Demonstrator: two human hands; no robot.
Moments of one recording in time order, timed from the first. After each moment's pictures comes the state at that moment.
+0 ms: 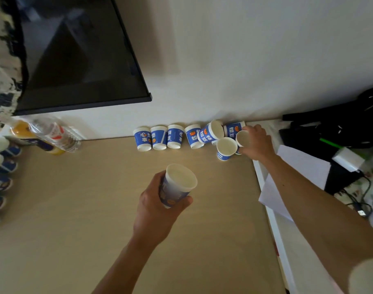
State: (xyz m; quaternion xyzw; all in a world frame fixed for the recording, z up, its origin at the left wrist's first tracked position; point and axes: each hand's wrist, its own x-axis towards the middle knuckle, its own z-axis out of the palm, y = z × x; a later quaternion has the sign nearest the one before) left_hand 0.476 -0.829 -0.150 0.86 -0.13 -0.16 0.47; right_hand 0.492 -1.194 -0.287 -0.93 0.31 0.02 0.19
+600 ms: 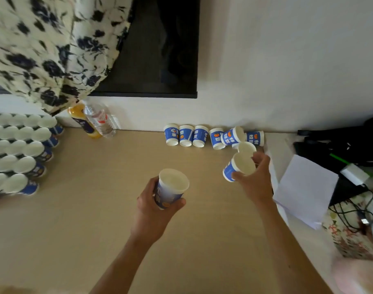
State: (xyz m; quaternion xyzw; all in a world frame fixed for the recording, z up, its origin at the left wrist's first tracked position) left_hand 0.446 -0.718 -0.139 0.84 -0.06 -0.13 0.53; right_hand 0.414 -0.997 -0.200 -0.76 0.36 -0.20 0.50
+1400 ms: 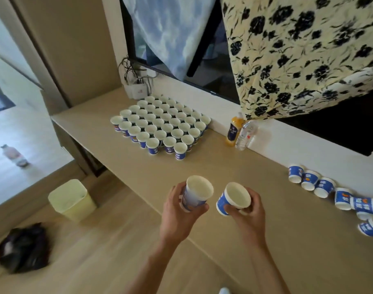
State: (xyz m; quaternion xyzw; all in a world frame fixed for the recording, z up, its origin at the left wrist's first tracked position) left_hand 0.363 -0.355 -0.115 0.79 0.09 0.08 0.61; right_hand 0.389 -0.547 -0.141 -0.74 0.09 -0.09 0.66
